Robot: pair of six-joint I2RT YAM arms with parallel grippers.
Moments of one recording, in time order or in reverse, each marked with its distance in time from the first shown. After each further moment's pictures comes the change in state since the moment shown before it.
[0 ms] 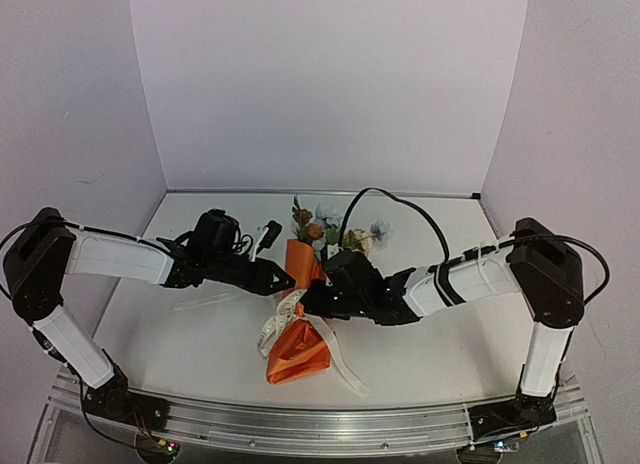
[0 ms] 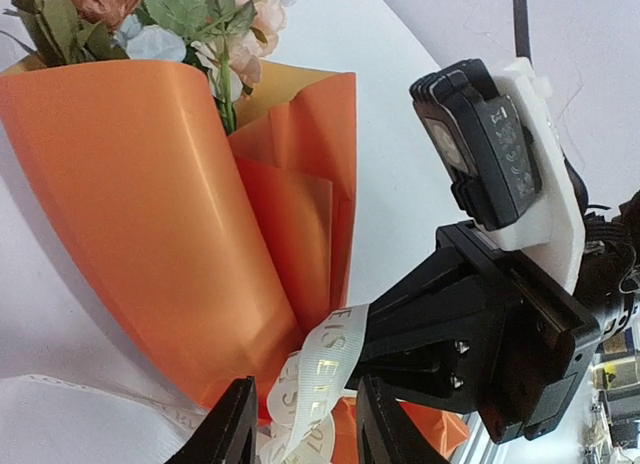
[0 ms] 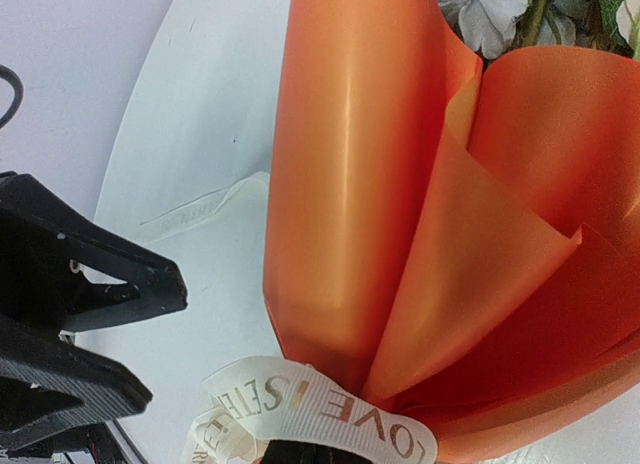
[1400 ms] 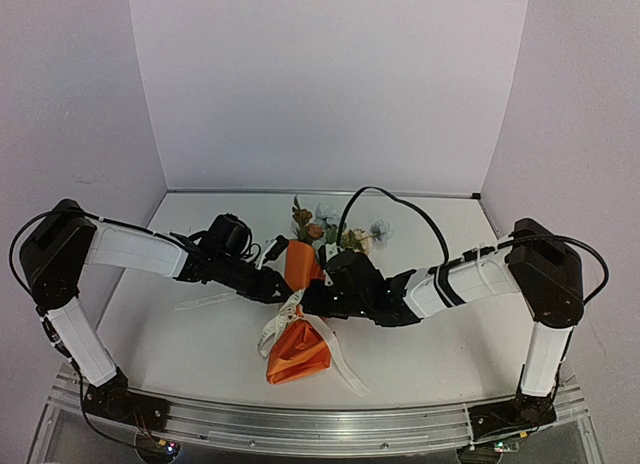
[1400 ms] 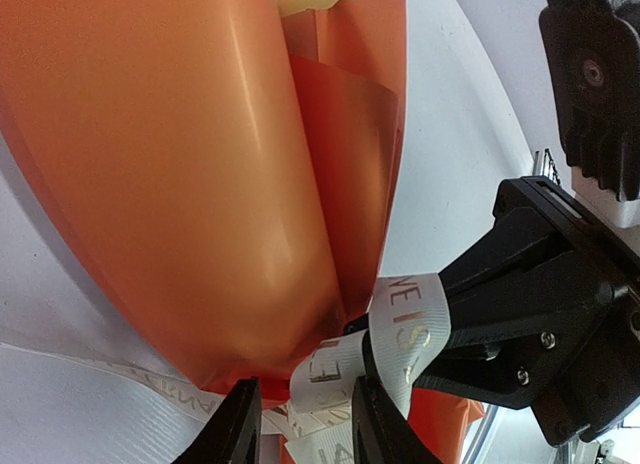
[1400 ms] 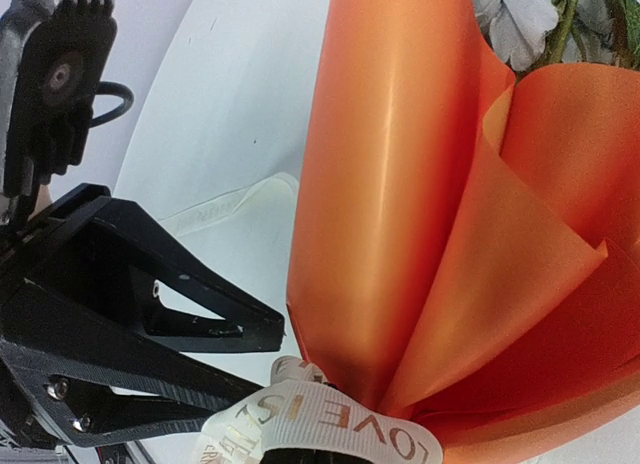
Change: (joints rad) left arm 0.004 0.111 0.083 -0.164 0.072 0.007; right arm 0.000 0.002 -0.017 0.066 -0.028 -0.027
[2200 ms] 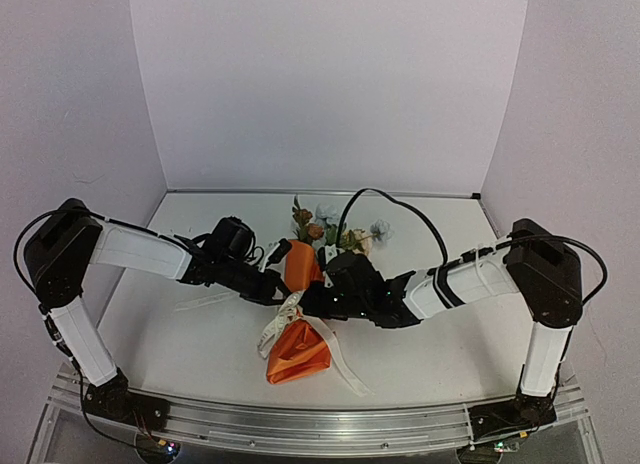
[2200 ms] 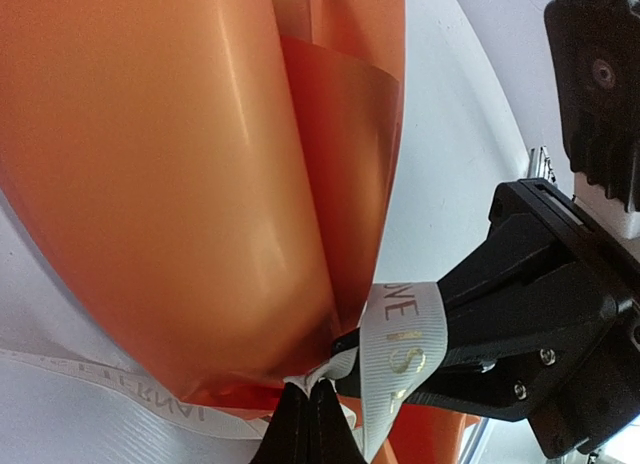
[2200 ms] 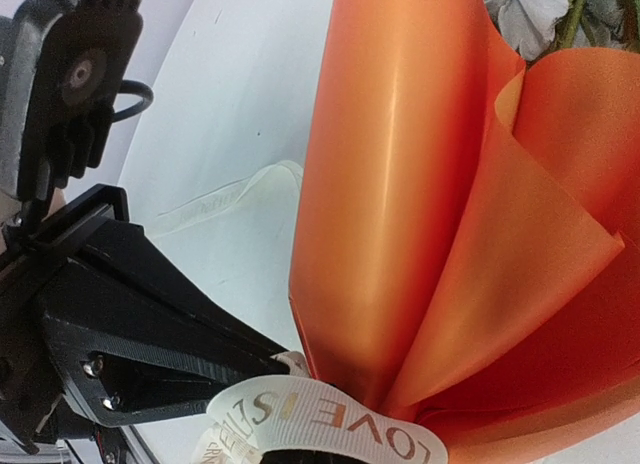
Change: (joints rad) left arm -0.012 0.023 0.000 0.023 0.016 -0.024; right arm 0.000 0.006 -0.007 0.011 -0.011 0.000
